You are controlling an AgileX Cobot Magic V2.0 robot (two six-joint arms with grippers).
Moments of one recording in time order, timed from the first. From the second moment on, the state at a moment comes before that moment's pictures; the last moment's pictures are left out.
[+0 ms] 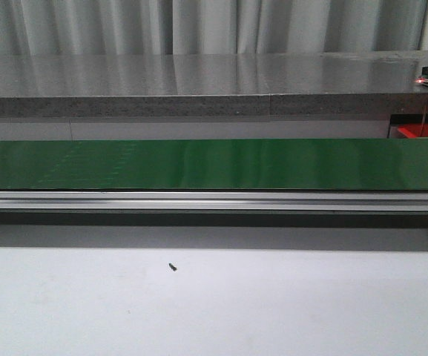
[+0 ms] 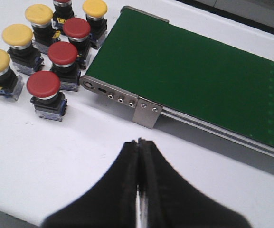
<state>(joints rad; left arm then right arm) 0.28 0.72 -0.61 -0.13 0.65 -0.09 -0.04 -0.01 0.03 -0.09 0.05 0.15</state>
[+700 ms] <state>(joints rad) 0.48 1.06 -0.79 -0.13 0.75 -0.09 -0.04 -0.01 0.03 -0.09 0.05 0.15</state>
